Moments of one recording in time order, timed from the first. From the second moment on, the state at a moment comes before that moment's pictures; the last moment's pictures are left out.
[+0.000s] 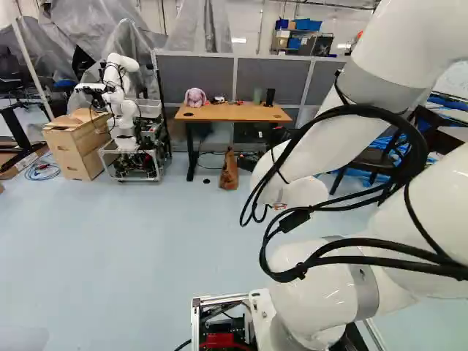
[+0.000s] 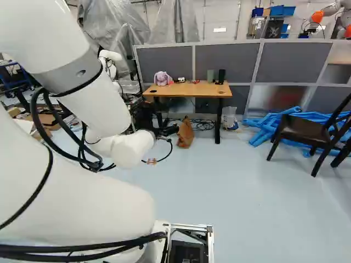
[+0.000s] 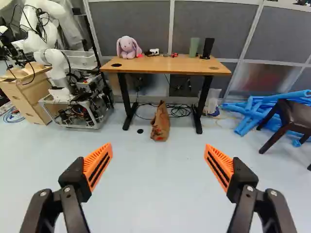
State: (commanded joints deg) arm 0.0 16.0 -5.0 0.0 50.0 0.0
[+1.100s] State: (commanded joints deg) arm 0.0 16.0 -5.0 0.0 50.0 0.0
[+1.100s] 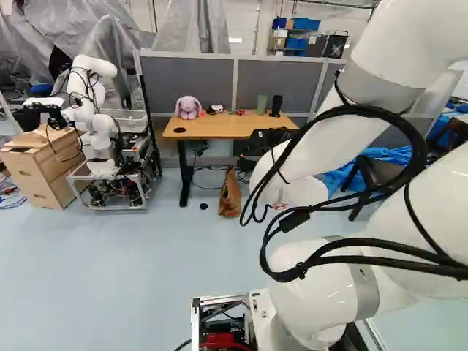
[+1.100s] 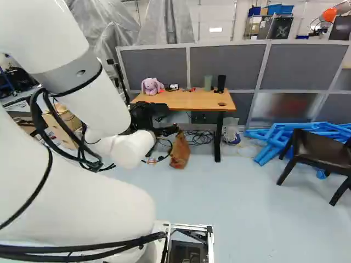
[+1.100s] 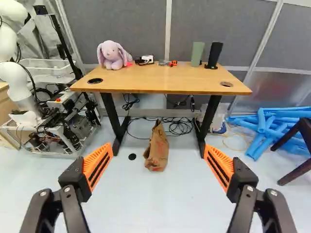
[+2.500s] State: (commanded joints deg) arm 1.0 8.3 -11.8 0.0 49.9 0.0
